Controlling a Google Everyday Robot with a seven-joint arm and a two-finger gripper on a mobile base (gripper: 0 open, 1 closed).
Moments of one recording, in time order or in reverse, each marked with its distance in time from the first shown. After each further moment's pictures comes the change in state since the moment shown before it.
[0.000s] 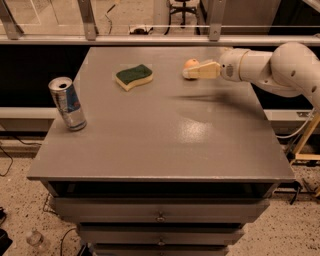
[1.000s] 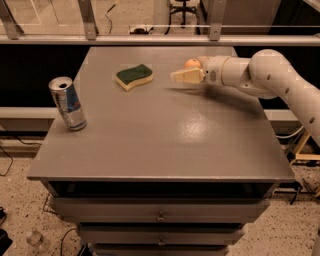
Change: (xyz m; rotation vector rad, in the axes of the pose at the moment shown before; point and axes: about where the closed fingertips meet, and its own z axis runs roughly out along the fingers) arm 0.025 0.017 0.053 -0.069 0.020 0.022
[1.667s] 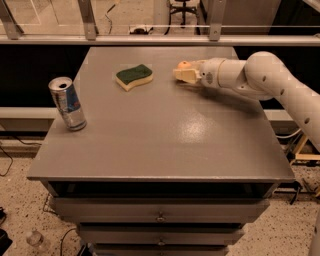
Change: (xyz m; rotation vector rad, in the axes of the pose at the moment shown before) arm 0.006 0.005 0.009 -0.012 0.006 0.005
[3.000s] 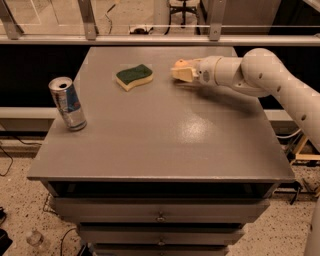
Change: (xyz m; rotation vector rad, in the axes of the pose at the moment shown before) arm -0.007 0.006 0.004 -0.009 0.010 -0.011
